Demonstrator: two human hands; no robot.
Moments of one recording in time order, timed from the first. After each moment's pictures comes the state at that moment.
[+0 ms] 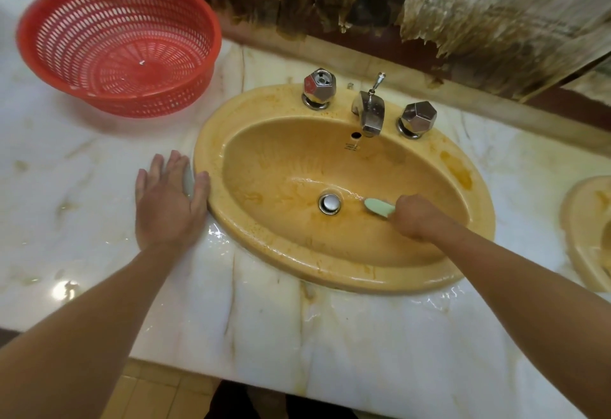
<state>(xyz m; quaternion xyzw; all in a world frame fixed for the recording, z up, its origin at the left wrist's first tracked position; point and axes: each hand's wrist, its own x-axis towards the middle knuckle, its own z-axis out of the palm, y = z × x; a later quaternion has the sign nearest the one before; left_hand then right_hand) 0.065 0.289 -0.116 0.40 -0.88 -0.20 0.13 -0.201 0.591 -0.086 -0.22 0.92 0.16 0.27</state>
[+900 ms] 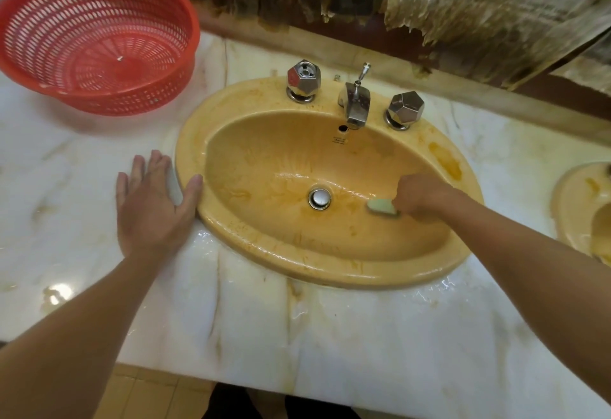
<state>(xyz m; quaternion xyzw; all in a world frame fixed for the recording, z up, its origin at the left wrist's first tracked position) 0.067 0.297 -0.114 0.40 -0.89 -0.18 0.13 -0.227 0.590 -0.055 -0.18 0.89 0.19 0.37</state>
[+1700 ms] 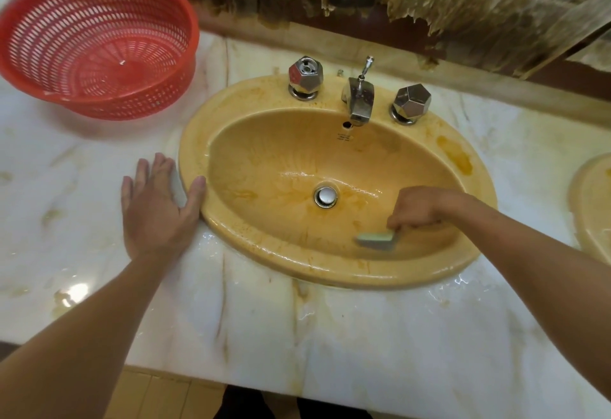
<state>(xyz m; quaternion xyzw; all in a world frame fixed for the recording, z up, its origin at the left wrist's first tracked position) 0.065 0.297 -0.114 0.40 -0.89 -0.18 0.13 -0.212 0.596 -0.057 -0.20 0.86 0.10 0.45</state>
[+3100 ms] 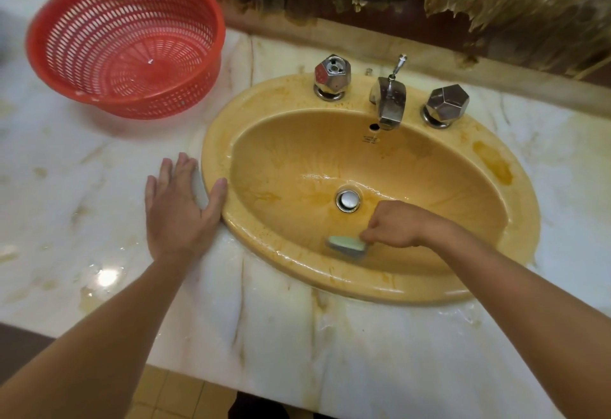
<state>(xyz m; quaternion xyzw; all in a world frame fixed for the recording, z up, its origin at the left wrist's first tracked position) 0.065 0.297 -0.114 0.42 -0.88 -0.19 0.13 -0.160 0.548 -0.070 -0.24 0.86 -0.02 0.45</state>
